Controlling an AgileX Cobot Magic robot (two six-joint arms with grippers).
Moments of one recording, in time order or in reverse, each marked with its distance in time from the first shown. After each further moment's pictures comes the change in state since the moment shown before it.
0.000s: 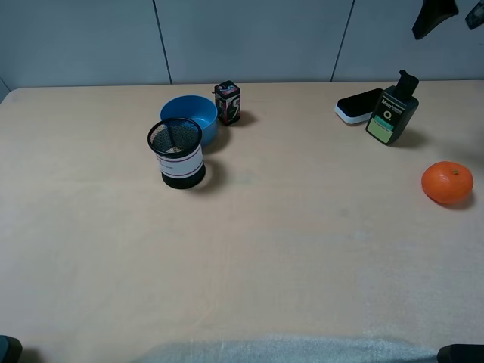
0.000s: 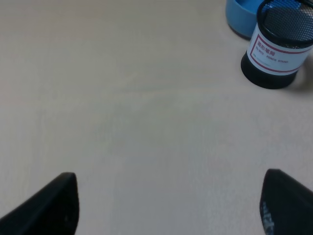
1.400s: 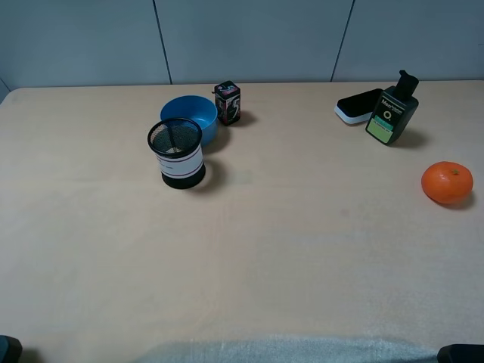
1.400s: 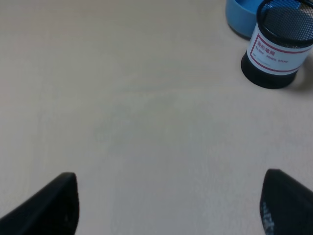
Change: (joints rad) left arm 0.000 0.000 0.000 0.000 0.000 0.000; right arm -0.162 -0.850 0.852 0.078 -0.130 0.014
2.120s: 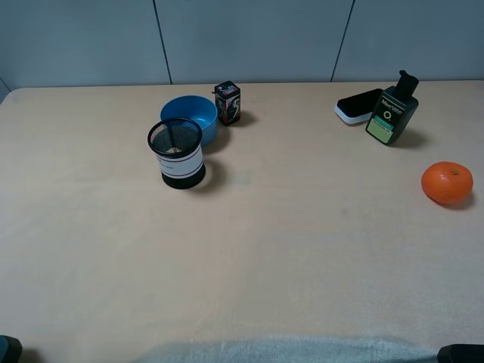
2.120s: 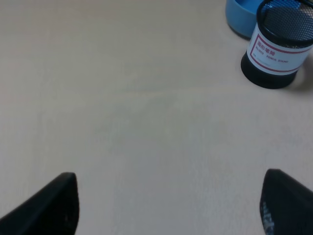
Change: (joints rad) left arm 0.000 0.000 0.000 0.000 0.000 0.000; right arm 0.000 -0.361 0.126 0.005 0.076 0.073
